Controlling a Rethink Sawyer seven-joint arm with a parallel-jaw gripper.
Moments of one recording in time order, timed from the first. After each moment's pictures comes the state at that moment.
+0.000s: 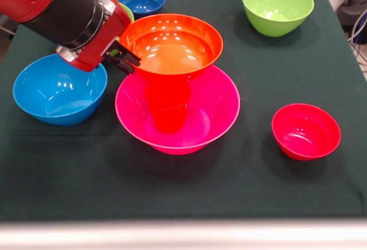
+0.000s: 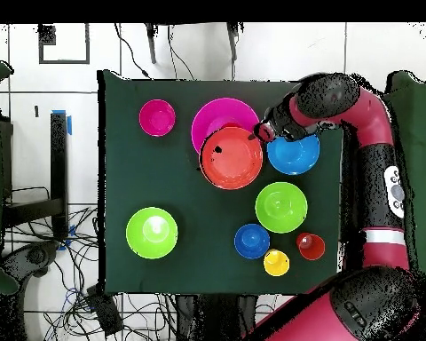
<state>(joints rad) -0.86 -0.15 0.94 0.92 -0.53 1.54 0.91</state>
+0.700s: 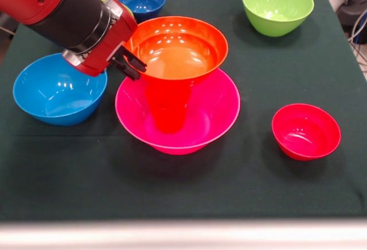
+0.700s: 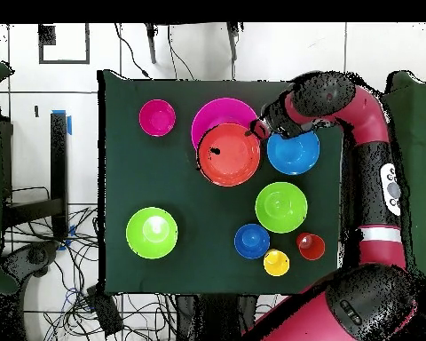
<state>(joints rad) -0.84 -0.15 0.94 0.91 -0.52 1.50 0.91</state>
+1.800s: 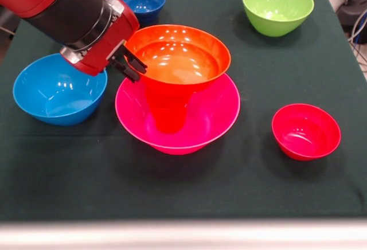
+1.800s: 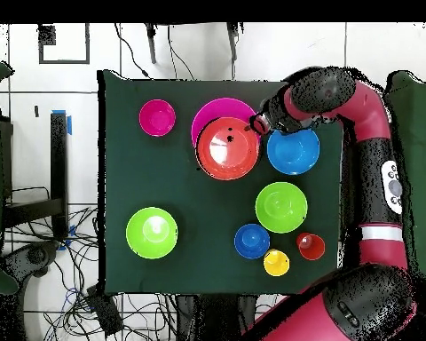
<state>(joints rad) -0.83 -0.17 0.94 0.91 -0.51 1.48 0.91</state>
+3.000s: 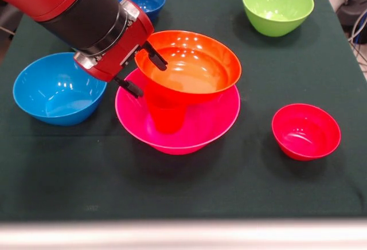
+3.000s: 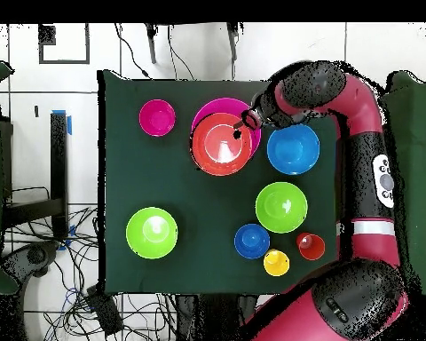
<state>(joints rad) -0.79 -0.17 0.94 0.88 -0.51 1.47 0.91</state>
